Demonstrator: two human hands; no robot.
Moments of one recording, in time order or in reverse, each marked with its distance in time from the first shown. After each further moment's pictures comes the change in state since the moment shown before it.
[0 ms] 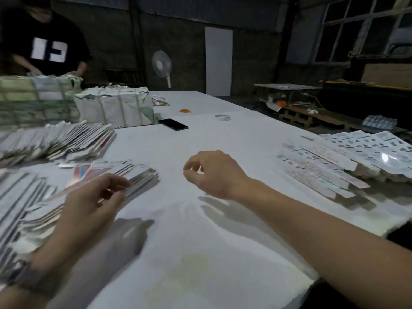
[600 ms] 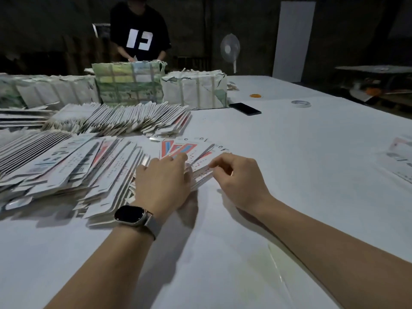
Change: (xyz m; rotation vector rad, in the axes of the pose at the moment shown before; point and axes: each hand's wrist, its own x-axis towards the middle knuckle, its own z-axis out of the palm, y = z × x) left_hand 0.004 -0.014 -0.025 0.901 -0.114 -0.193; right_hand 0.018 -0.084 0.101 0.579 0.231 -0.078
